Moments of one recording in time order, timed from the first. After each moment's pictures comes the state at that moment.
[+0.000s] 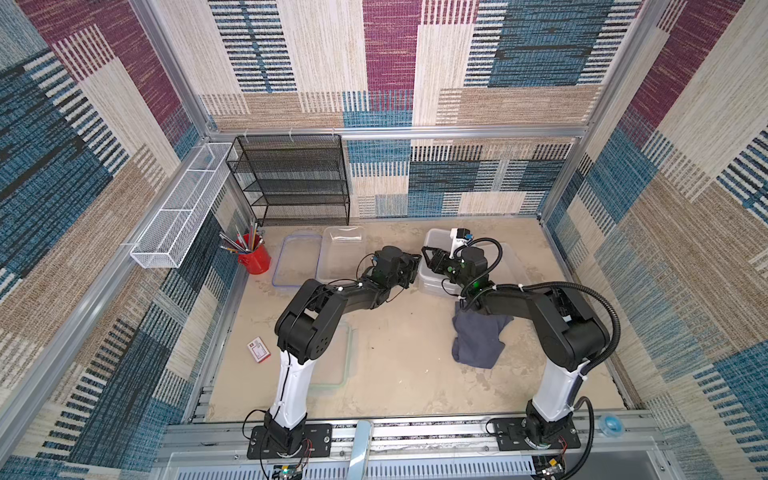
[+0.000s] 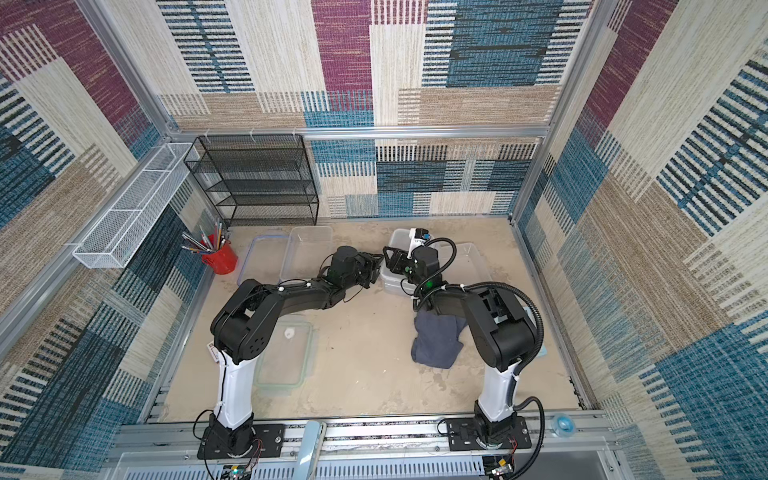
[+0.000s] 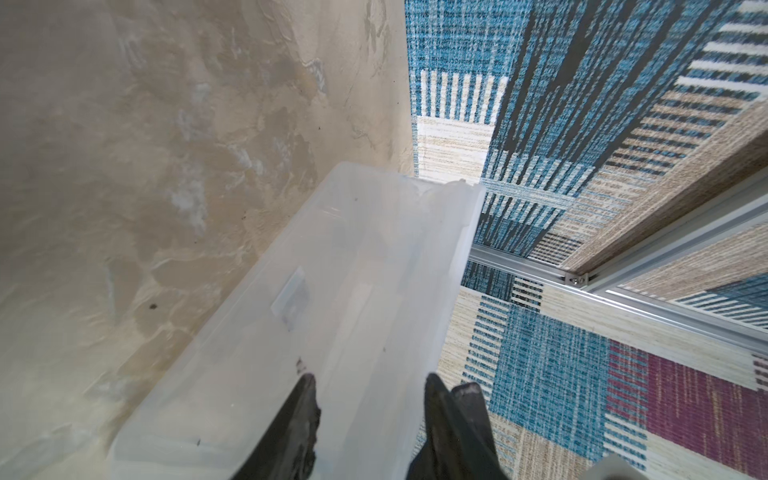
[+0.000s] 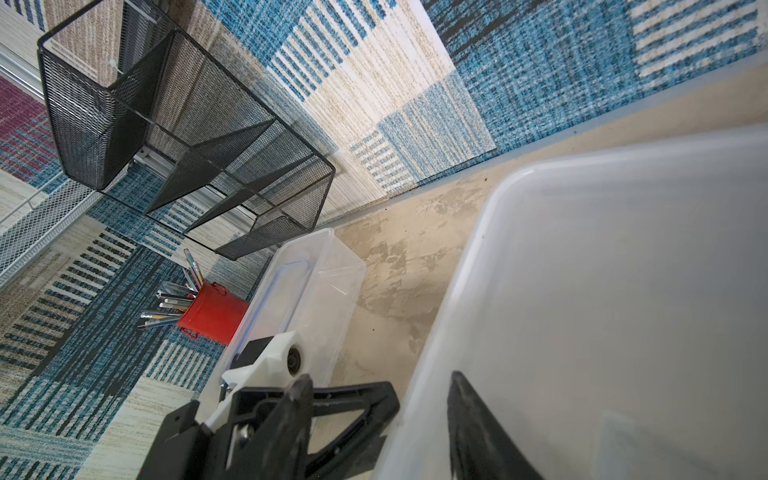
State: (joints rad) left arm -0.61 2.10 1.28 0.46 0.13 -1.65; right arm 0.39 1.87 0.91 0.68 -0.19 0.68
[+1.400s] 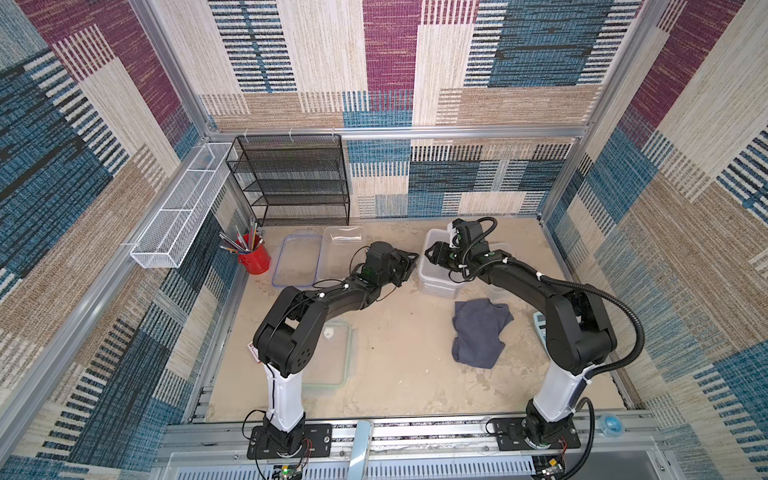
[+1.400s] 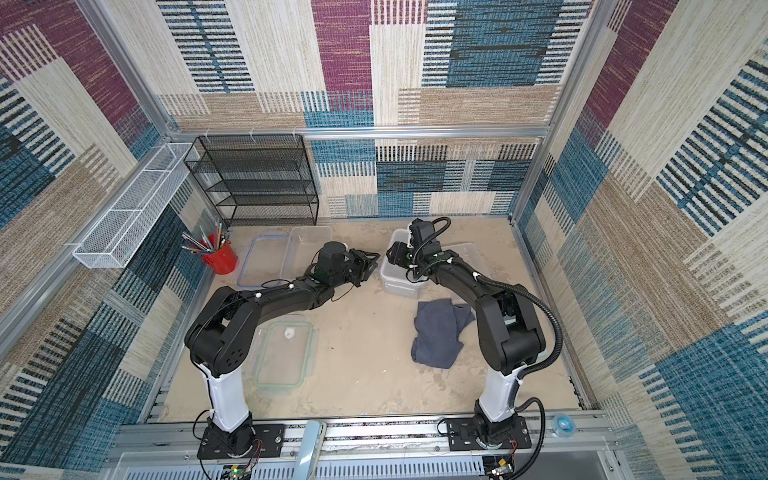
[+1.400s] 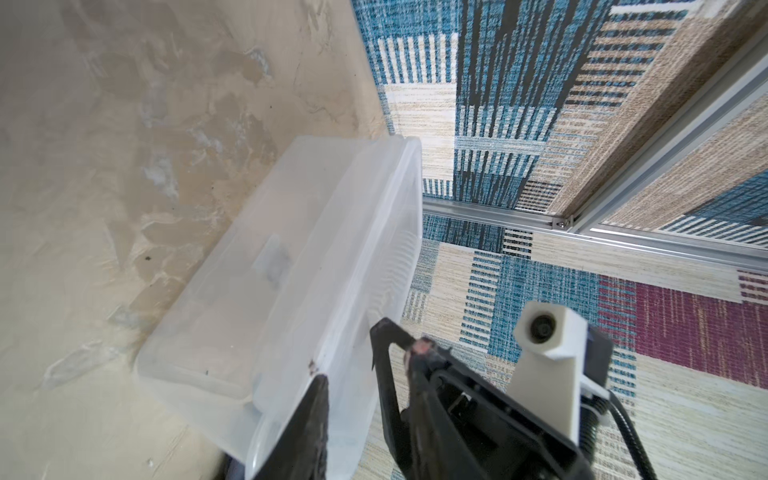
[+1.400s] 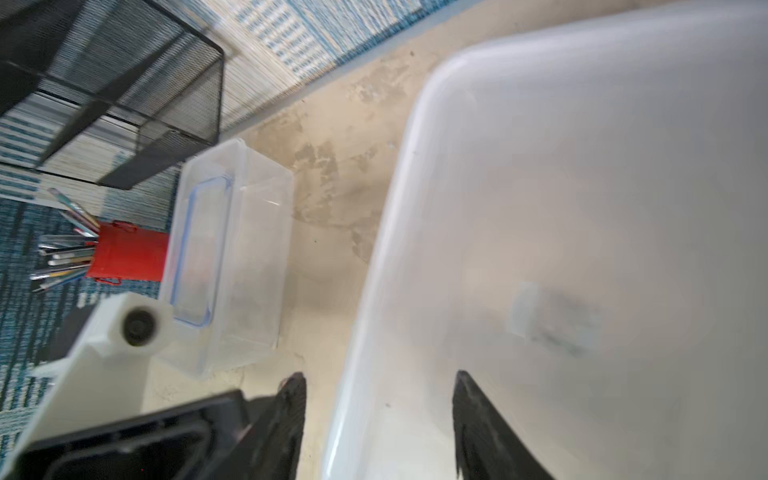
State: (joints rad) left arm -0.57 1.92 1.21 0.36 0.22 -1.48; right arm 0.35 1.80 1.33 -0.27 -0.21 0.60
